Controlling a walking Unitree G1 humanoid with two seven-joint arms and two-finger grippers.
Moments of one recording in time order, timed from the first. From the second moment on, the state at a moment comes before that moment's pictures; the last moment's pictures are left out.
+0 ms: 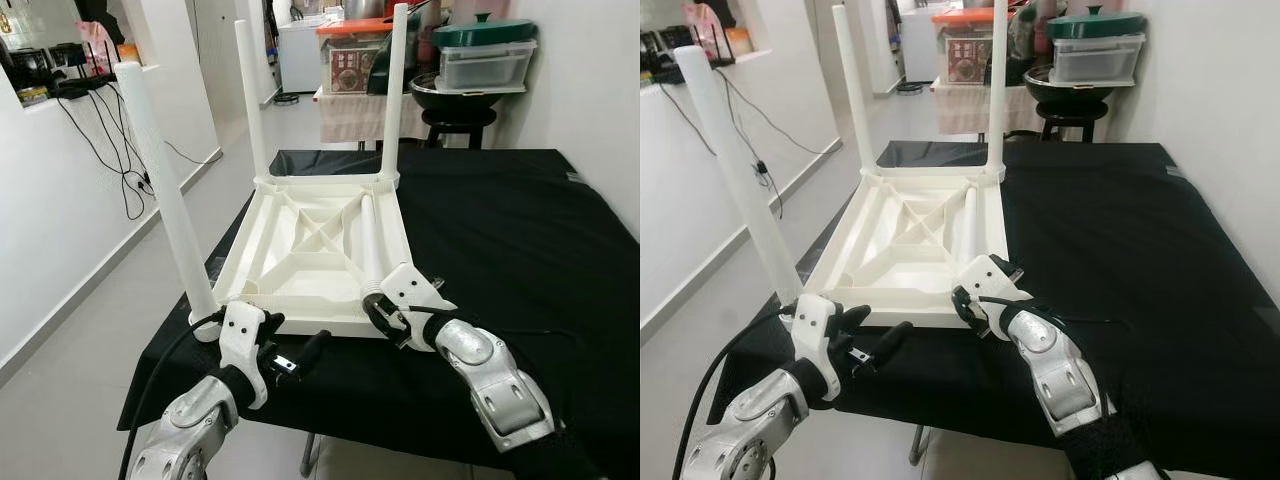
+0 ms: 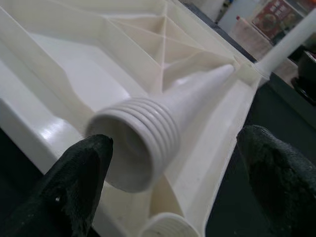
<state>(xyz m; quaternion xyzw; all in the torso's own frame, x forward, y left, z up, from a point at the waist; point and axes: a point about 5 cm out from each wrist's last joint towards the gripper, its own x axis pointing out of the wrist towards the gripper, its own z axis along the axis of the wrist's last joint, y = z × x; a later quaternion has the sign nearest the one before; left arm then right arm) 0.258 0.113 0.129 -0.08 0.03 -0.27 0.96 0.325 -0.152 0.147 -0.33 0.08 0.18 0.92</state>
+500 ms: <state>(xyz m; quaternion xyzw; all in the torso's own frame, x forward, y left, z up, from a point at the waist) 0.253 0.114 0.128 -0.07 0.04 -0.27 0.96 0.346 -0.134 0.154 -0.36 0.10 0.08 0.93</state>
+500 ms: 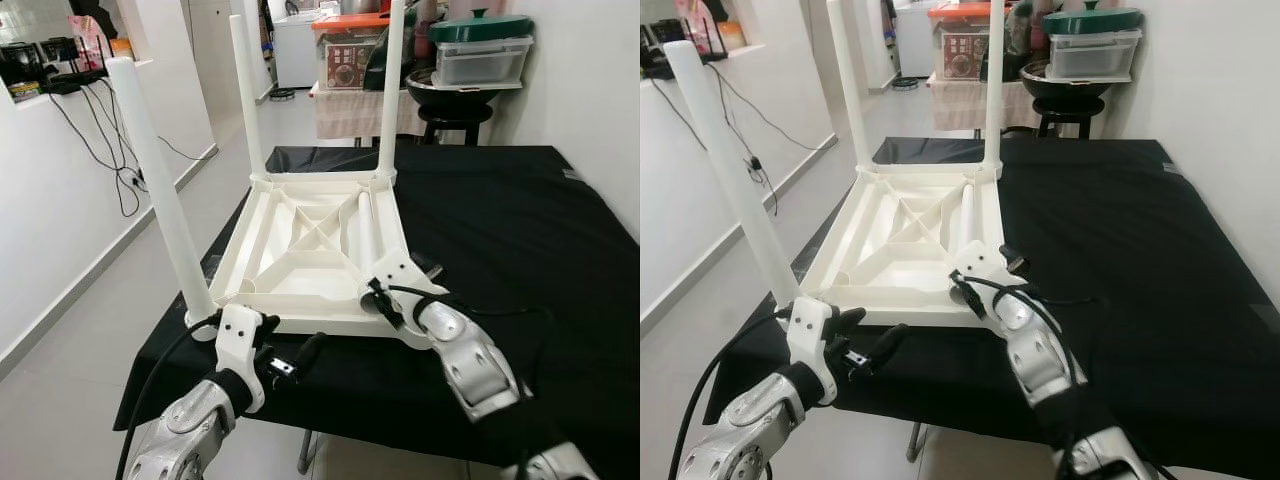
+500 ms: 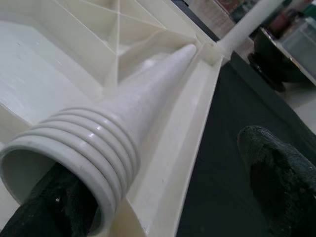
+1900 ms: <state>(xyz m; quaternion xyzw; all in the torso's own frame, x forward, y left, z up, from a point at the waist) 0.278 0.100 0.173 -0.07 -0.04 -0.30 0.95 0.356 -0.197 0.196 0.07 0.02 0.02 1.00</state>
